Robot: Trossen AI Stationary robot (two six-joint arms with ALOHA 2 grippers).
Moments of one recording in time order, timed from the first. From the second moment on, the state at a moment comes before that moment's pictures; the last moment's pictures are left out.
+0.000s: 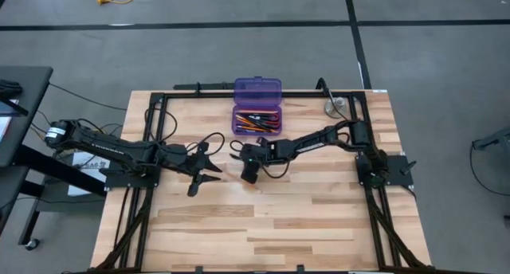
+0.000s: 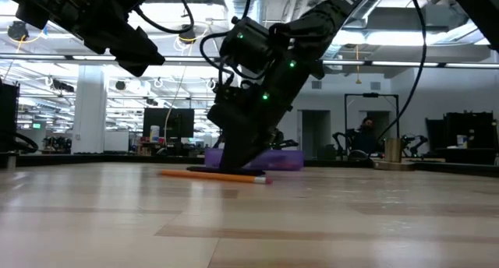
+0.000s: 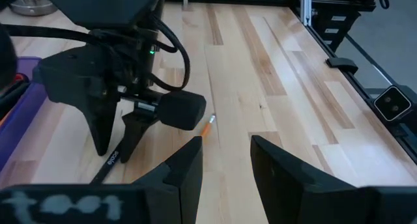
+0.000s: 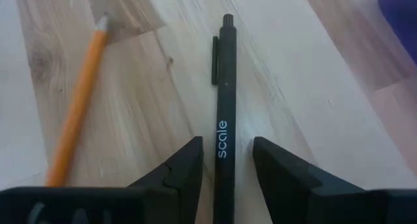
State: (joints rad) left arm -0.15 0.94 0.44 0.08 0.02 -0.11; right arm -0.02 2.14 1.36 -0.20 0.18 0.25
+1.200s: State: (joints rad) left arm -0.15 0.94 0.44 0.06 0.01 -0.10; right arm -0.05 1.88 1.35 -0.41 0.22 0.14
